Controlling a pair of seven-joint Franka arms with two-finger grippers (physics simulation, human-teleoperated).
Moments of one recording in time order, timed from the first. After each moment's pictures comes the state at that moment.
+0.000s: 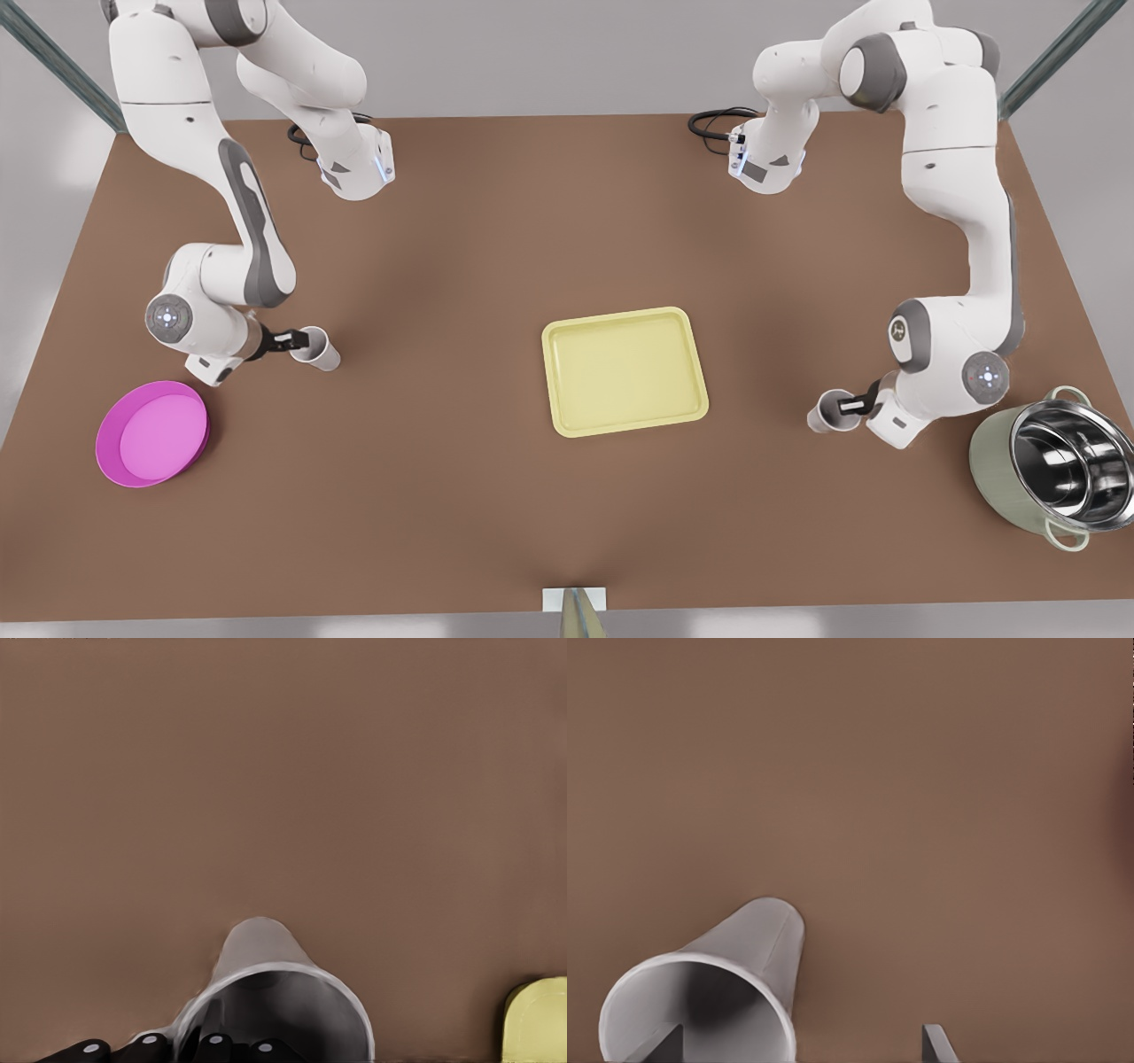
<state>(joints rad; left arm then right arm) 0.03 0.56 -0.06 -1.60 -0.06 2.05 -0.06 -0.20 0.26 0.11 -2.14 -0.04 2.21 -0.22</state>
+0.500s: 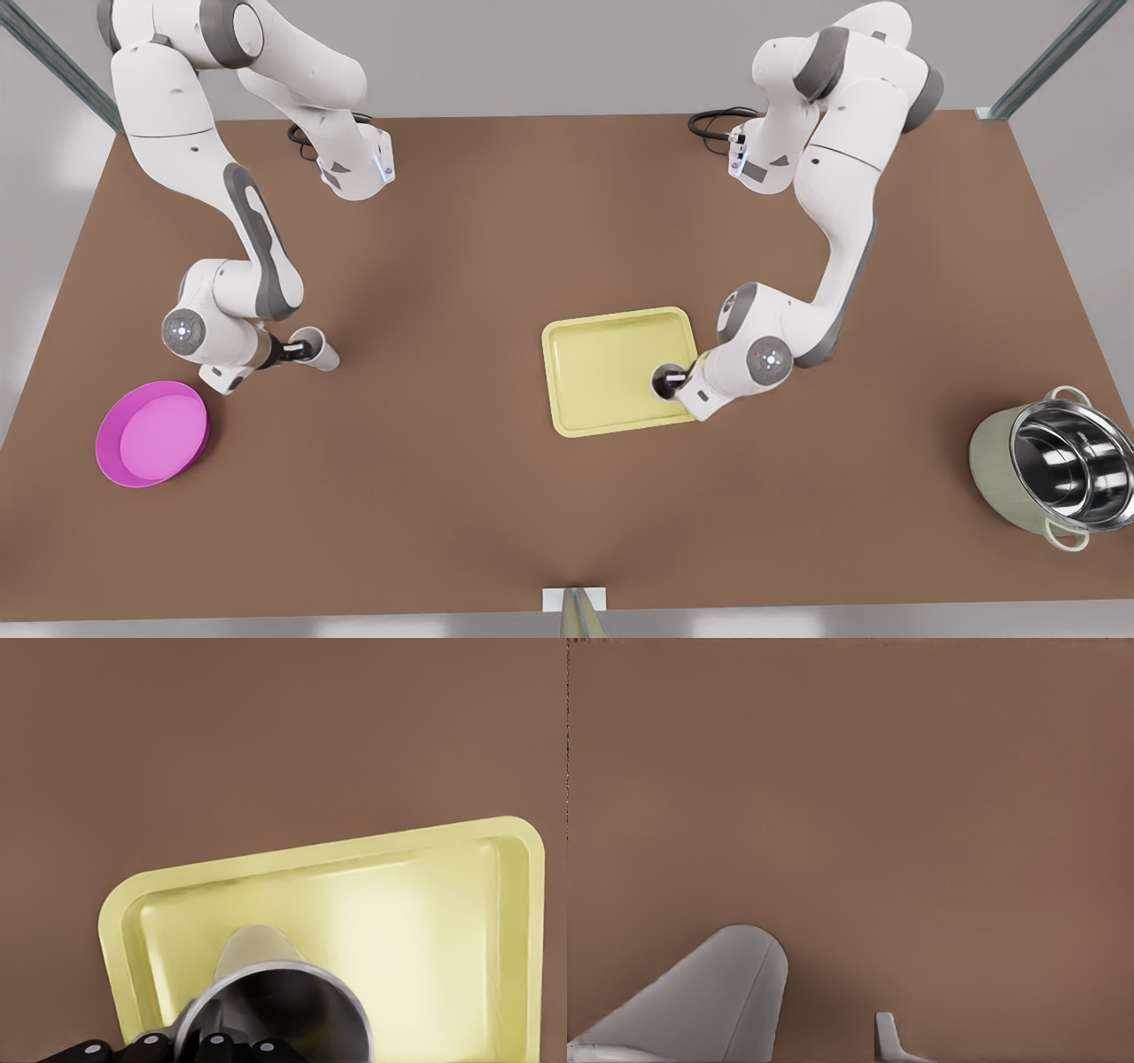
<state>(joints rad) -0.14 0.63 -0.30 -1.64 -0.07 2.14 -0.35 -0.21 0.35 0.11 -2.14 -0.04 2.30 -0.23</state>
